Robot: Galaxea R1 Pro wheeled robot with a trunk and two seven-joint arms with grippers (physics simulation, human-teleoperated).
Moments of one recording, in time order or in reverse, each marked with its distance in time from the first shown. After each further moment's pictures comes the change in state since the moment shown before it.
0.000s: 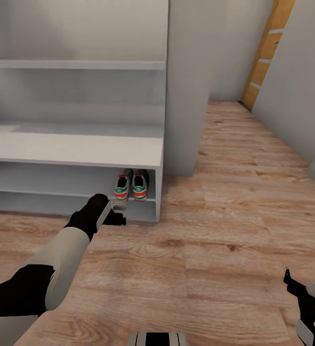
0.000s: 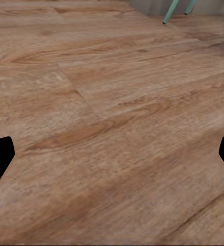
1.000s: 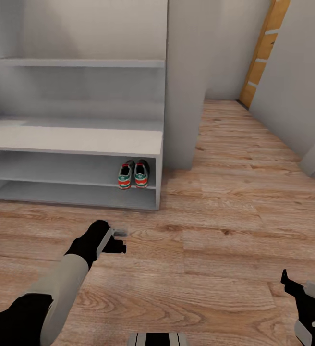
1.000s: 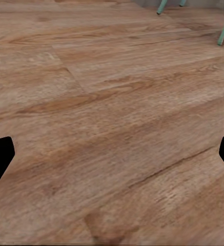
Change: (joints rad) left arm 0.178 -0.002 0.002 0.000 0.008 -0.021 -0.007; right arm 0.000 0.006 0.006 0.004 0.014 0.001 0.009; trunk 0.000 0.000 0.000
